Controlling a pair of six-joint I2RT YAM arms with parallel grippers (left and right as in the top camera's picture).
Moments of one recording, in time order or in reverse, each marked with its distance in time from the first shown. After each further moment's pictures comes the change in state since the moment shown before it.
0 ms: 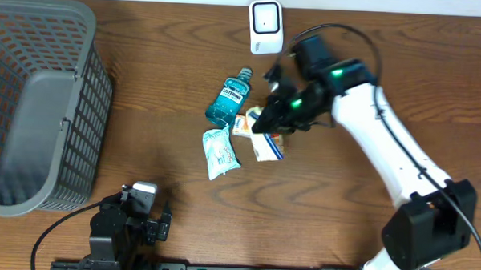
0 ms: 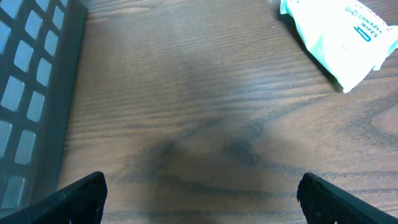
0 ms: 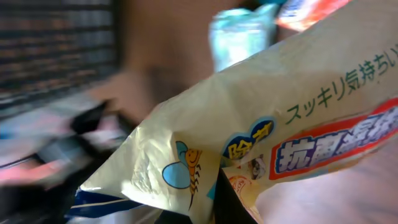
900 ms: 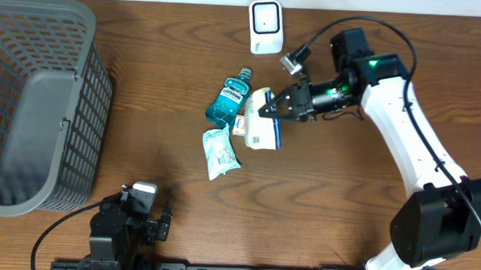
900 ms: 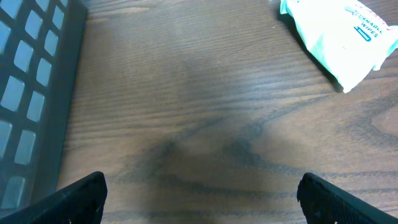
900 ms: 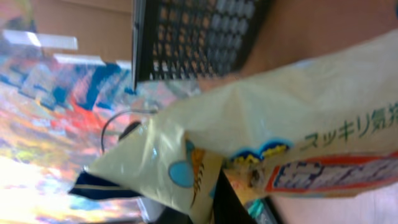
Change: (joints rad) left arm 0.000 0.000 0.000 0.000 0.000 0.000; right arm -0.137 0.001 -0.033 0.045 -0.509 -0.263
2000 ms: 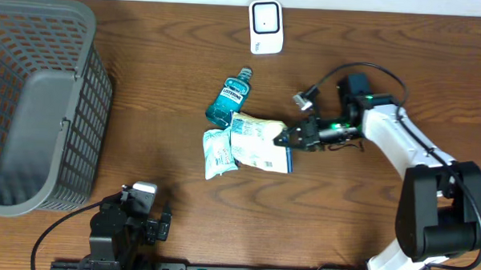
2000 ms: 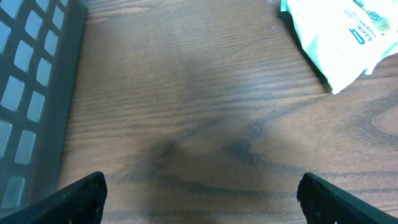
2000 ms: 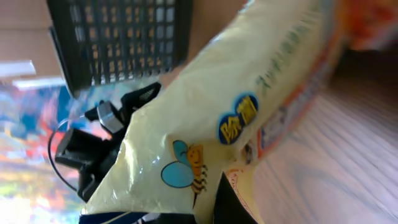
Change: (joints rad) left arm 0.000 0.000 0.000 0.000 0.000 0.000; right arm -0.117 0.014 -0.403 0.217 0.074 -0.050
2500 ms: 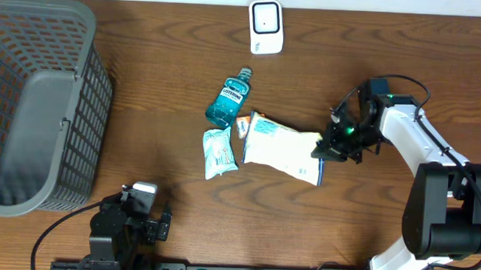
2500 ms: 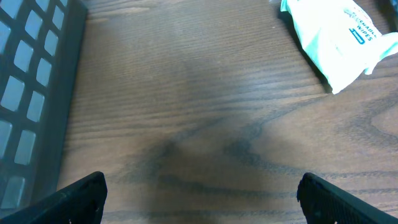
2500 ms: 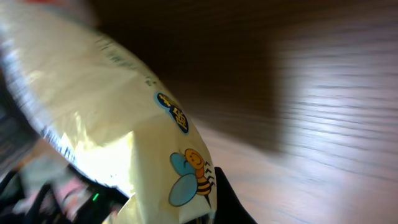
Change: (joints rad) left arm 0.000 0.000 0.000 0.000 0.000 0.000; right arm -0.104 0.000 -0.001 -0.115 0.632 0.278
